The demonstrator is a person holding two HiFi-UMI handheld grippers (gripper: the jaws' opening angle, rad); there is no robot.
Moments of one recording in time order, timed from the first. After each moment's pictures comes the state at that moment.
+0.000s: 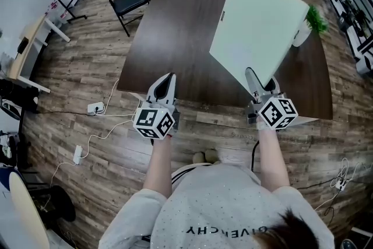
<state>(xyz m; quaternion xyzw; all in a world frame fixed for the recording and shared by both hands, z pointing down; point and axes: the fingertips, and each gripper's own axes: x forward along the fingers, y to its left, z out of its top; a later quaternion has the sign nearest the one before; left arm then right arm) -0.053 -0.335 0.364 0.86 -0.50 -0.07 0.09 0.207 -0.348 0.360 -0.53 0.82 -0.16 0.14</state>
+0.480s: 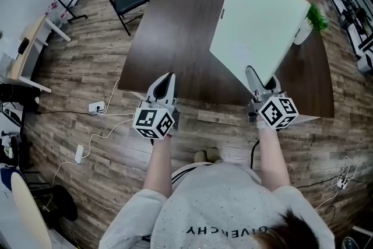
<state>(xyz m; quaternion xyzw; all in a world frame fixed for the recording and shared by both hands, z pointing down) -0.055 -0.333 0.362 0.86 -0.50 -0.07 0.09 0.206 -0.347 0.357 -0.53 0.82 -0.15 0.14</state>
